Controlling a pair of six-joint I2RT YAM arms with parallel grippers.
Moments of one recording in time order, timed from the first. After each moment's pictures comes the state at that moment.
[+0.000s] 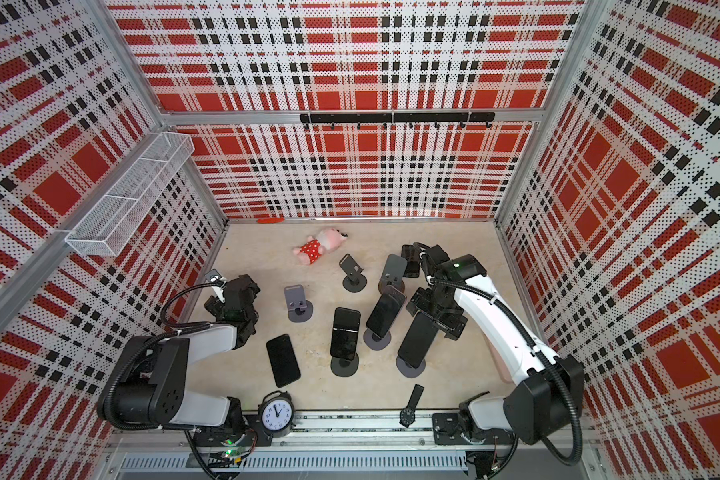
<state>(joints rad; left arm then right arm) -0.07 1.44 0.47 0.55 -0.75 -0.42 0.40 1.36 1.28 -1.39 -0.07 1.01</state>
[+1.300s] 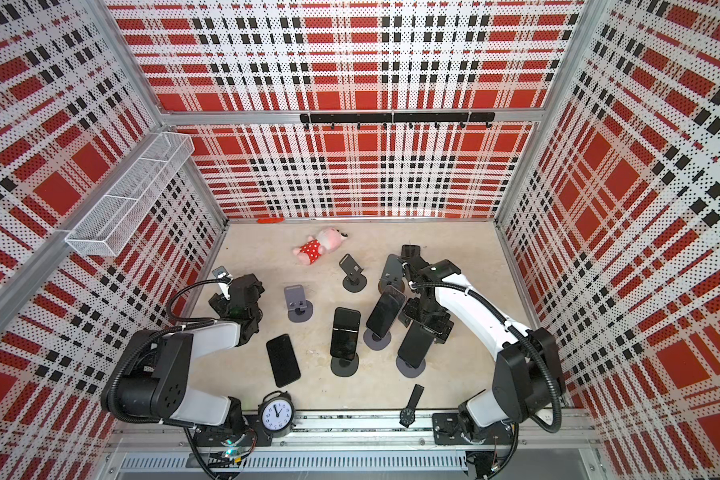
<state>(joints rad) -0.10 1.48 0.50 0.54 -0.77 -0.37 0.47 1.49 1.20 -1.29 -0.05 1.03</state>
